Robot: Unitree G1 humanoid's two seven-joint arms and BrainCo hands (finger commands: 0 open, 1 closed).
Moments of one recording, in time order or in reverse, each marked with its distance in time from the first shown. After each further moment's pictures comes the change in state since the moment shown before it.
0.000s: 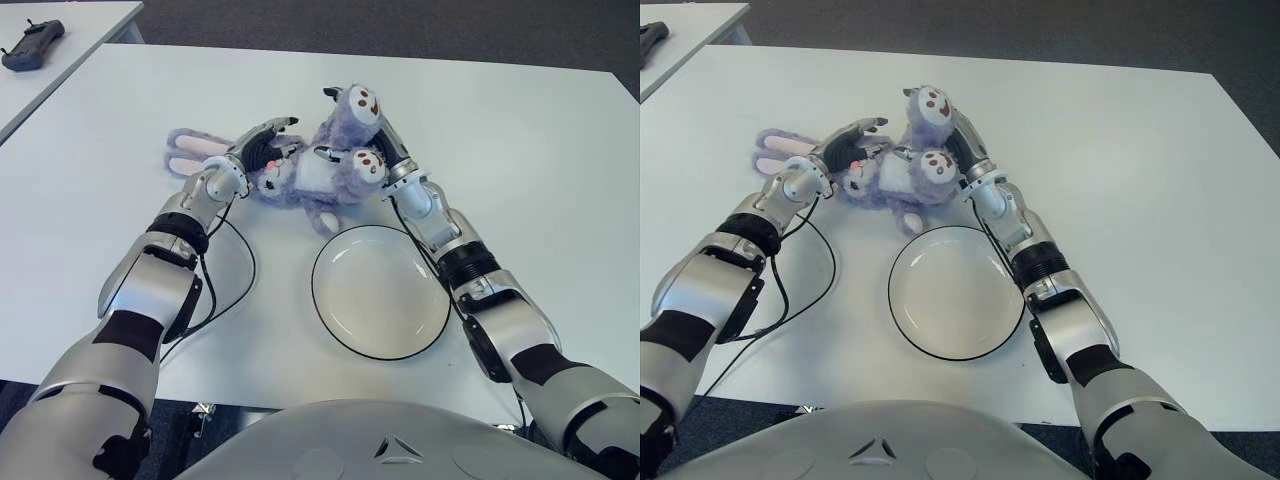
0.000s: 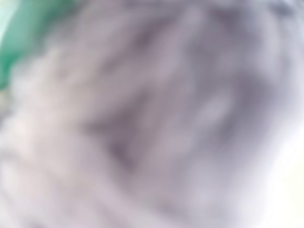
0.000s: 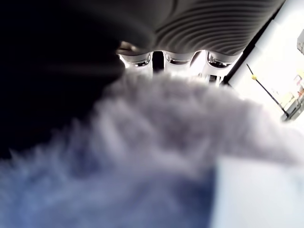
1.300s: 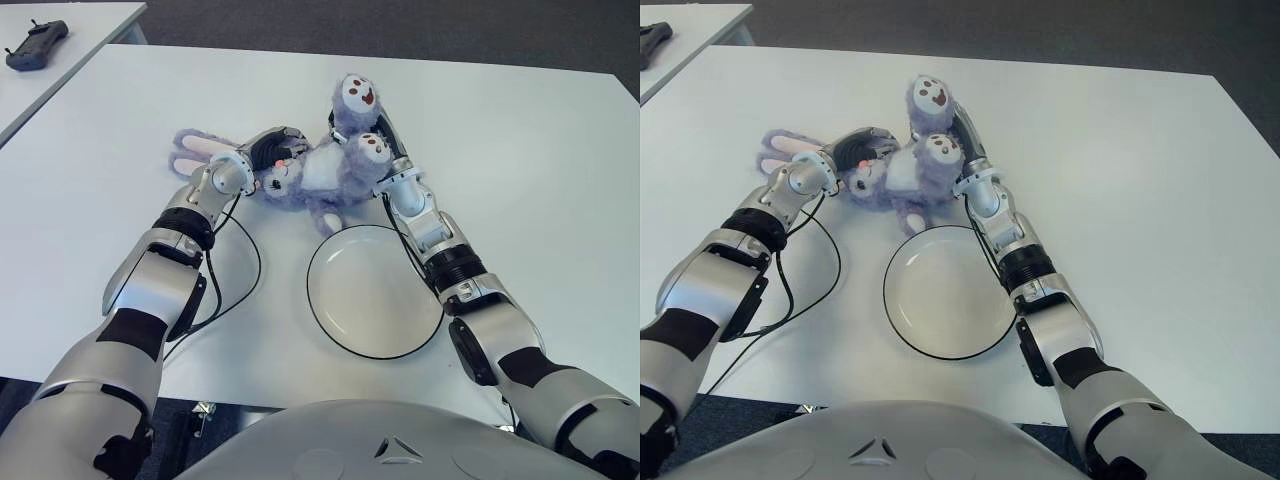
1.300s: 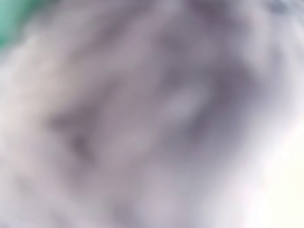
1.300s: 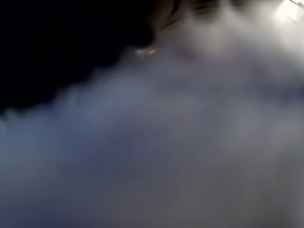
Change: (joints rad) left arm -0.014 -0.024 -0.003 -0.052 -0.027 0.101 -0.141; right arm 0.008 0.097 -0.067 0.004 0.103 0.069 -0.023
